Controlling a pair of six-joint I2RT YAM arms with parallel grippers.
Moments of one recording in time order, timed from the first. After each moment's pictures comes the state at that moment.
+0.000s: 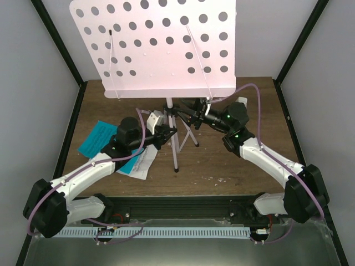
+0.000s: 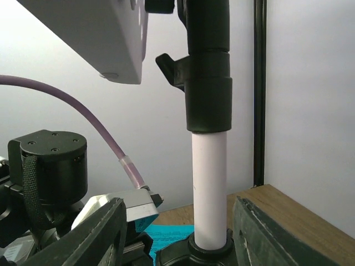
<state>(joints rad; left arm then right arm) -0.62 1.16 0.71 0.24 0.46 -0.25 0.57 1.31 0.90 0.70 -0.68 0.24</state>
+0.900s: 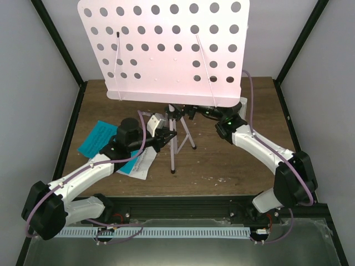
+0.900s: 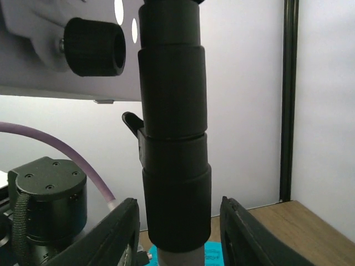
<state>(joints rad) -0.63 1.14 0.71 0.18 0.47 -0.18 0.57 1.46 1.10 0.68 -0.79 0.30</state>
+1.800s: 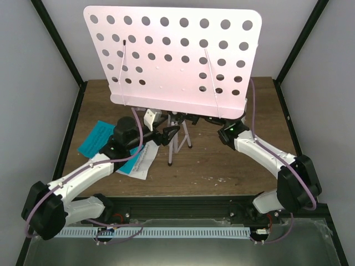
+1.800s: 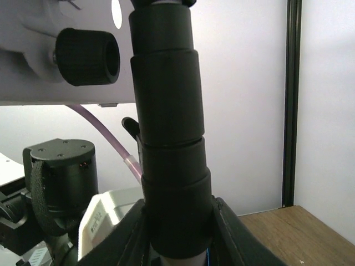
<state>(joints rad) -0.63 1.13 0.72 0.30 0.36 -0.22 0.56 1.41 1.01 0.80 -0.80 0.33</state>
